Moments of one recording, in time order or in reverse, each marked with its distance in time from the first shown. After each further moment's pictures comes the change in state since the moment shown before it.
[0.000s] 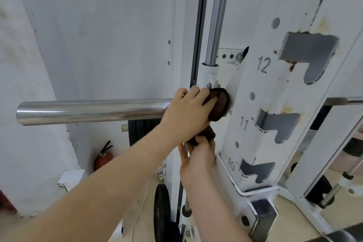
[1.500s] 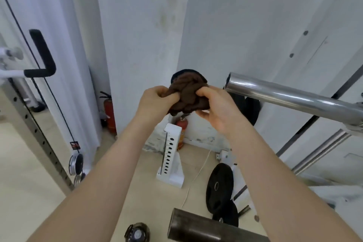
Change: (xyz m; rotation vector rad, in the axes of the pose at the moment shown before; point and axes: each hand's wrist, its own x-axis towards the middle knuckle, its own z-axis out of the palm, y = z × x) left_hand -0.350 -0.261 -0.102 -1.151 0.155 -1.379; right_hand -0.162 0.225 0.173 -1.009 -0.777 0.209
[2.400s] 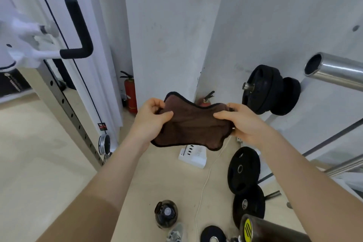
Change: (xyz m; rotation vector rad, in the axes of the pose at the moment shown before) left_hand 0.008 -0.115 -0.121 -0.074 0.036 -0.251; right_hand 0.052 0.103 0.051 -0.232 -0.075 0.258
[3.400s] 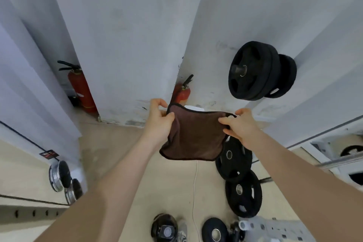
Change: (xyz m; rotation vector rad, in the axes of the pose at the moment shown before) left_hand 0.253 -0.103 0.051 0.033 -0.259 -0.099; right_hand 0.222 0.076 0.005 0.040 0.619 0.261
